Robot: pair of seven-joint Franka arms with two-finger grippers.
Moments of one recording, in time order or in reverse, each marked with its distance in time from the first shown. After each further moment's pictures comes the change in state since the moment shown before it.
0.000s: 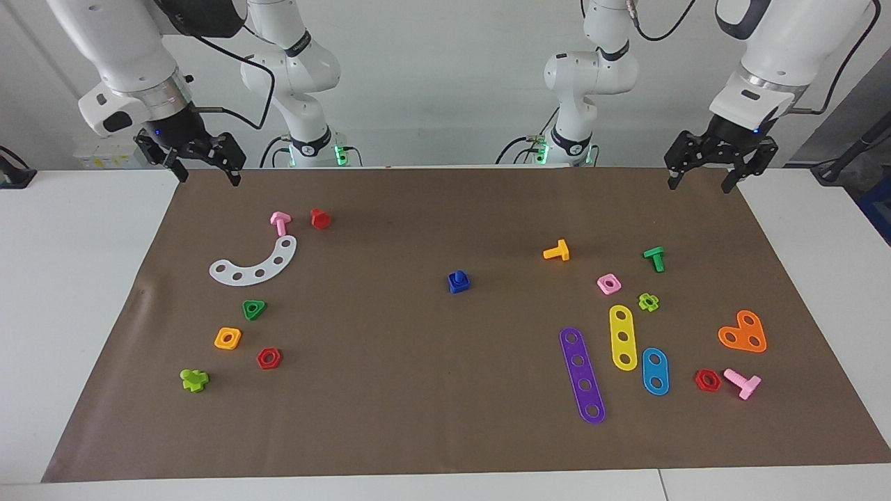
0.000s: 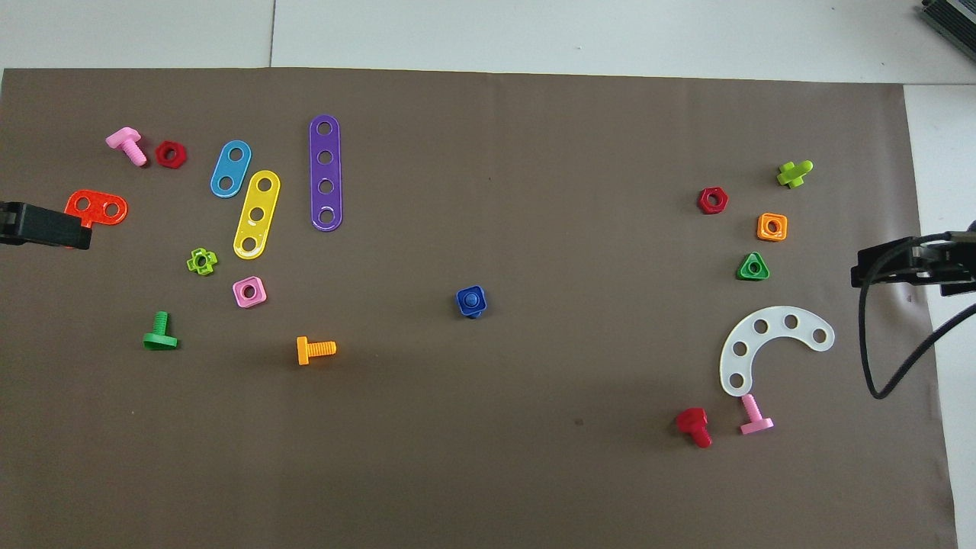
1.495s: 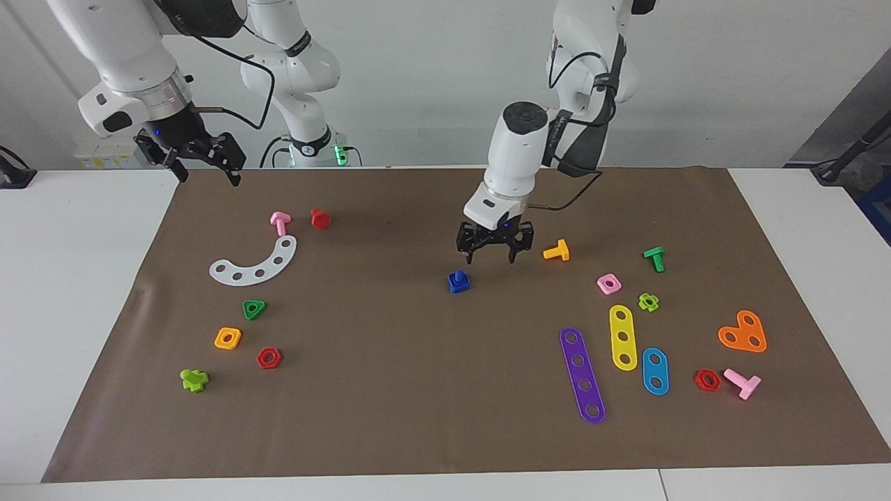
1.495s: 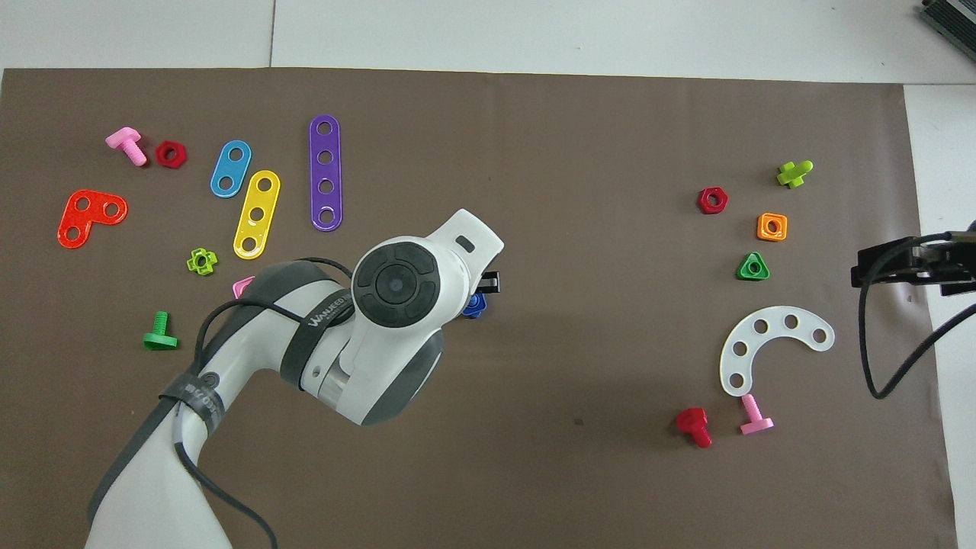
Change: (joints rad) left arm -0.537 0.172 -0.007 -0.341 -0.003 0.599 -0.658; right arm 0.000 0.000 0.000 0.000 0.000 0.000 0.000
